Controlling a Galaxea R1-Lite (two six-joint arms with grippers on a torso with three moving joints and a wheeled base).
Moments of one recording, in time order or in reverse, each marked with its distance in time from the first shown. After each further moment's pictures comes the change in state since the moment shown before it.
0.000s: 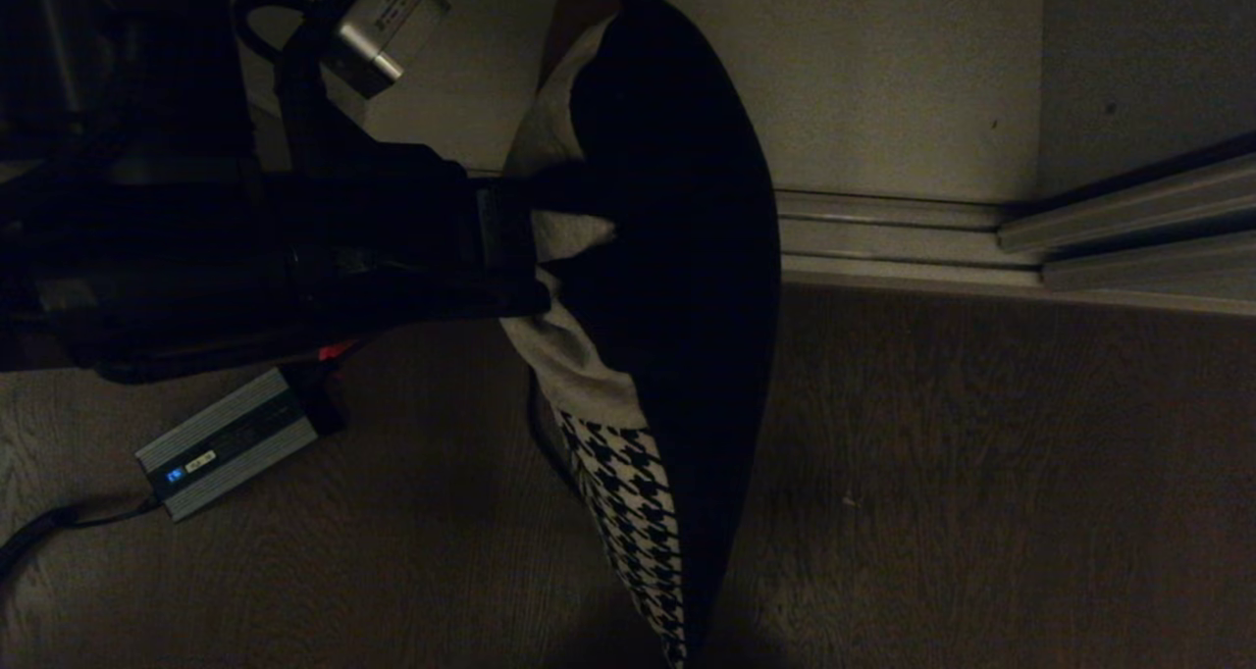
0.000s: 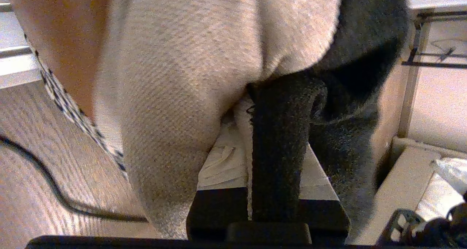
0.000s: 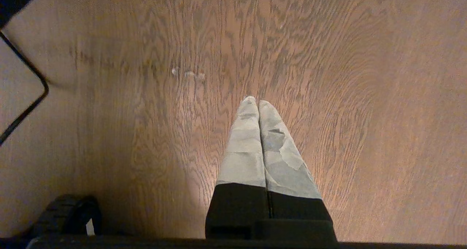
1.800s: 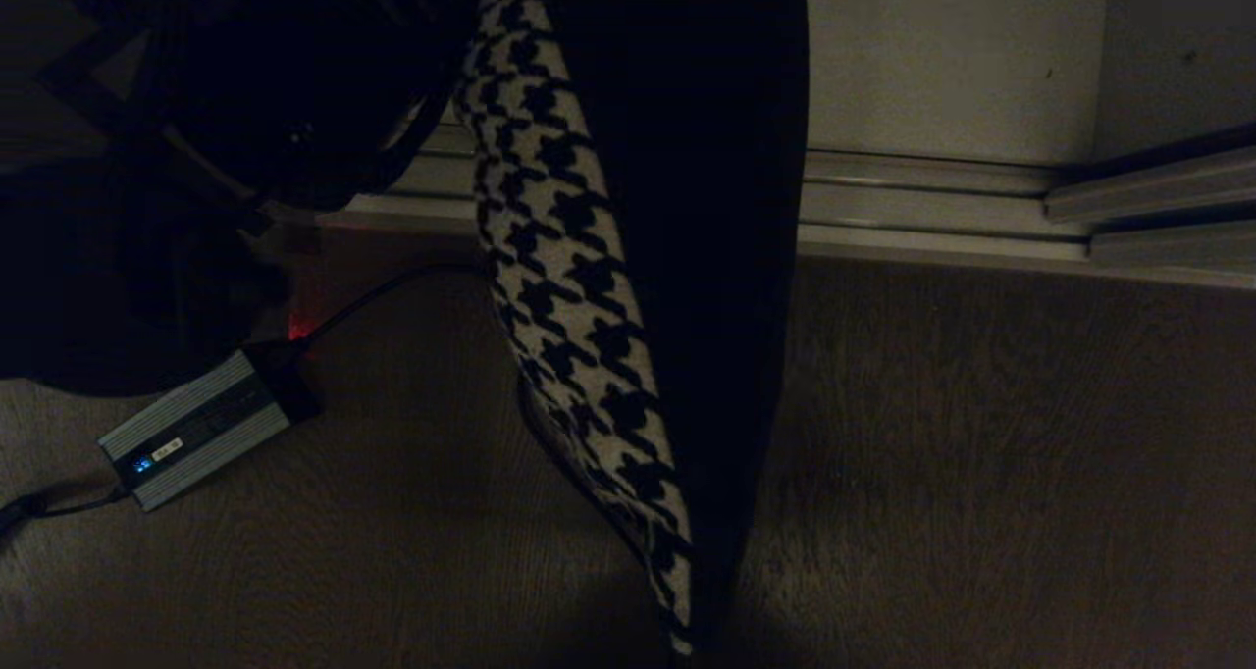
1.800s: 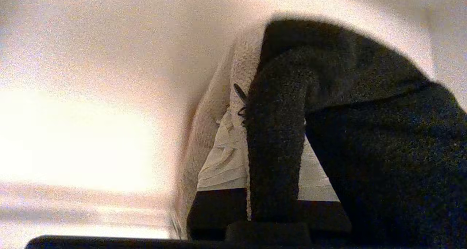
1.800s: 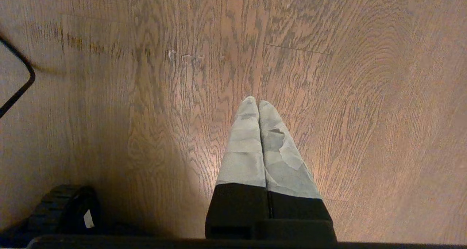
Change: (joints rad) left arm -0.052 0.218 -0.190 -0.777 0.591 0.208; right arm 0.000 0.000 0.000 0.000 0.000 0.000
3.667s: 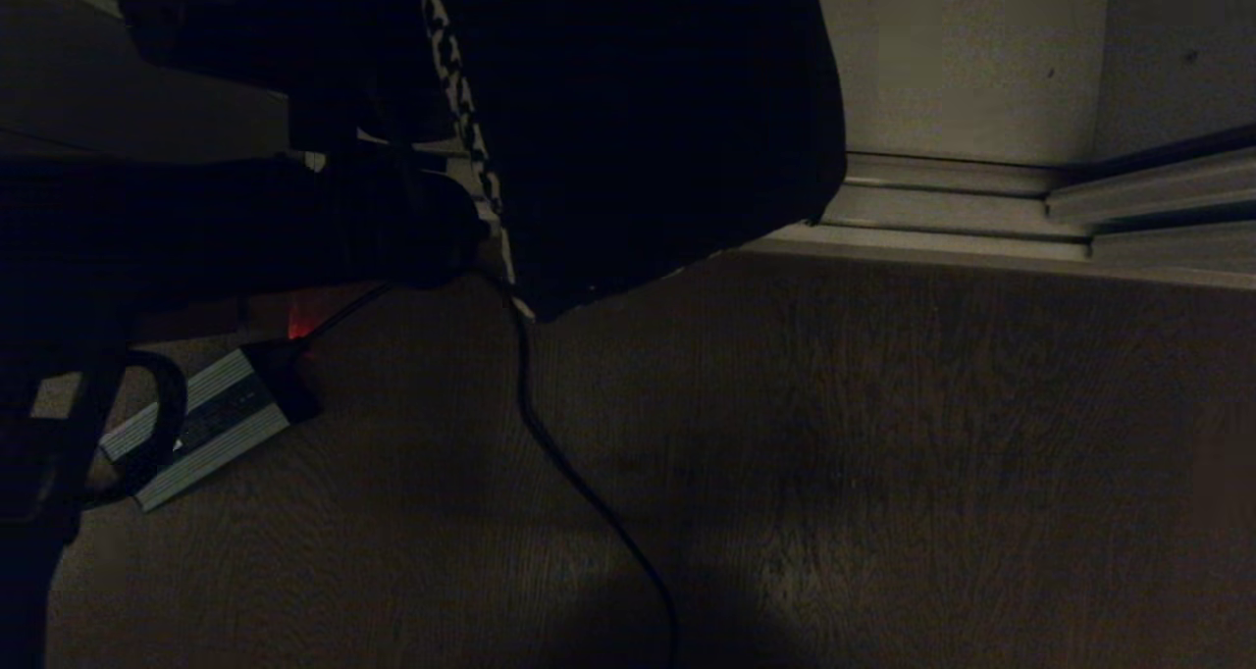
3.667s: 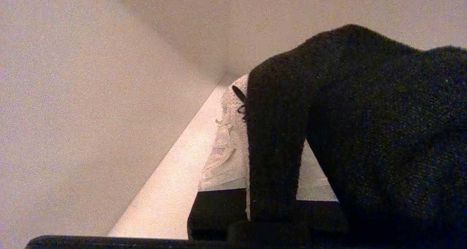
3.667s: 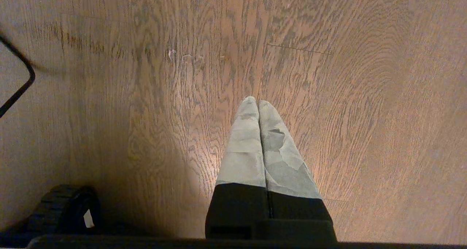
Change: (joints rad) left arm 0.130 0.407 -0.500 -0.574 0.050 0.378; right arm 0.000 0.000 0.000 0.001 0.000 0.000
